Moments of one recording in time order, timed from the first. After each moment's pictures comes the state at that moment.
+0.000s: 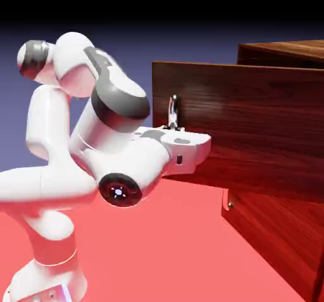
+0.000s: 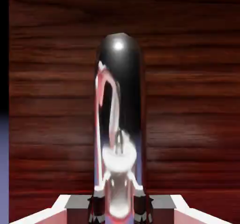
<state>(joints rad) -1.86 -0.76 0.52 -2.70 1.45 0.73 -1.42</state>
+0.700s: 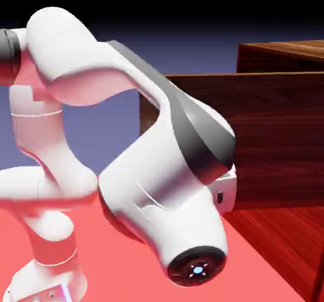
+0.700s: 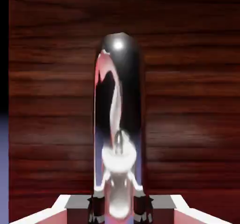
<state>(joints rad) -1.93 0.00 0.62 -2.06 0.89 0.71 -1.60</state>
